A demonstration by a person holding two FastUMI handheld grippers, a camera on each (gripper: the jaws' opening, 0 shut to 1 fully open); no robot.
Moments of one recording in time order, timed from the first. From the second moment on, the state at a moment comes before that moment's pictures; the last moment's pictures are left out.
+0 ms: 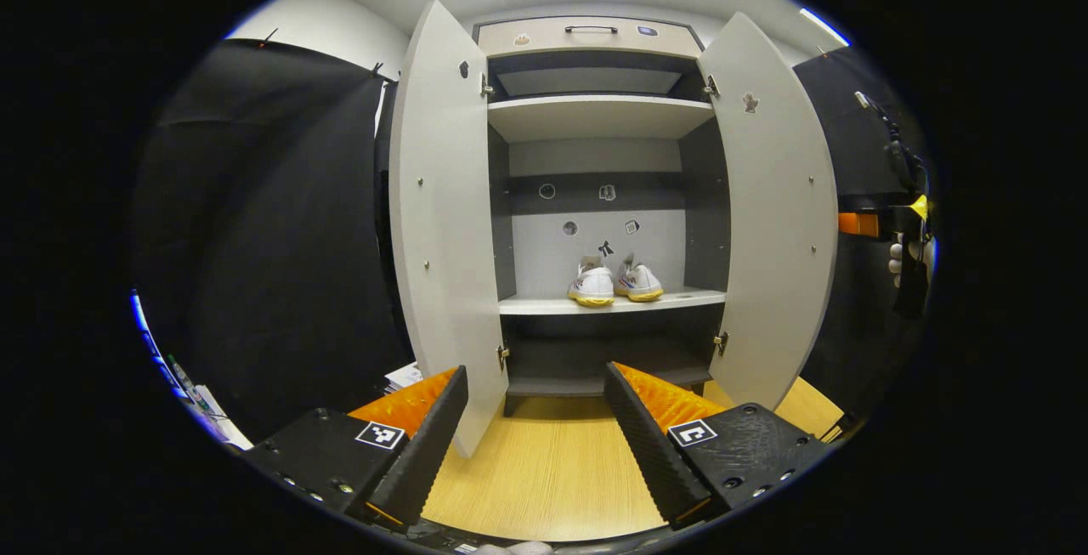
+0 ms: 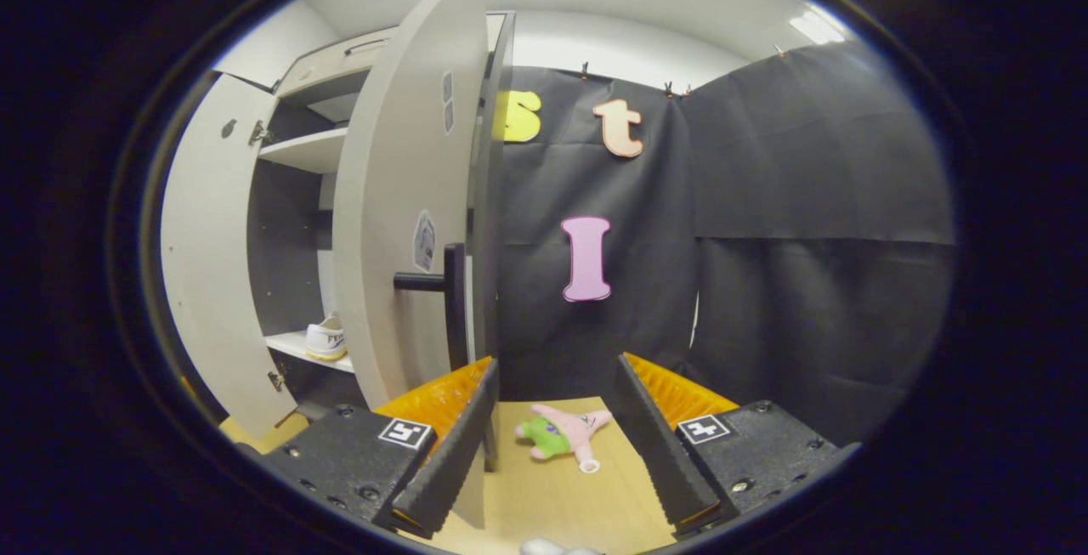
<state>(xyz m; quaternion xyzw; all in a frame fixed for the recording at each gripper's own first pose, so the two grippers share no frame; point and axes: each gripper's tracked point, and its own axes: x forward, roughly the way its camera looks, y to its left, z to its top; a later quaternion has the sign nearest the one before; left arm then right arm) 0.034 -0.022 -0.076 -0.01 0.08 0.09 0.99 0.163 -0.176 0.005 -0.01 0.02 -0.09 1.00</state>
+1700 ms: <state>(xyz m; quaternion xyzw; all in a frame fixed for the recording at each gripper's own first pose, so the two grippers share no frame) 0.011 0.093 -0.042 0.01 0.05 0.14 0.99 0.097 0.018 -0.022 -0.02 0.05 0.07 1.00</state>
